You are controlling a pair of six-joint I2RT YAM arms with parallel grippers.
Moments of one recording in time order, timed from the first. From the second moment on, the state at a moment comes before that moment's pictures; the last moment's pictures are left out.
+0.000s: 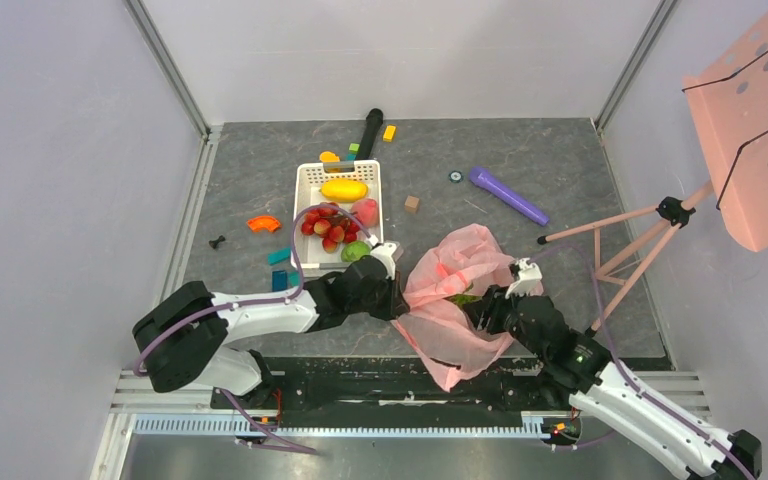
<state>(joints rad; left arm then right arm) -0.98 1.40 0.60 0.11 0.03 -0.69 0.80 0.34 0.13 -0.26 0.19 0.62</state>
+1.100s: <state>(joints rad) -1.04 1.44 0.59 0.13 0.06 -0.66 0.80 0.73 0.38 -0.24 0.34 0.35</state>
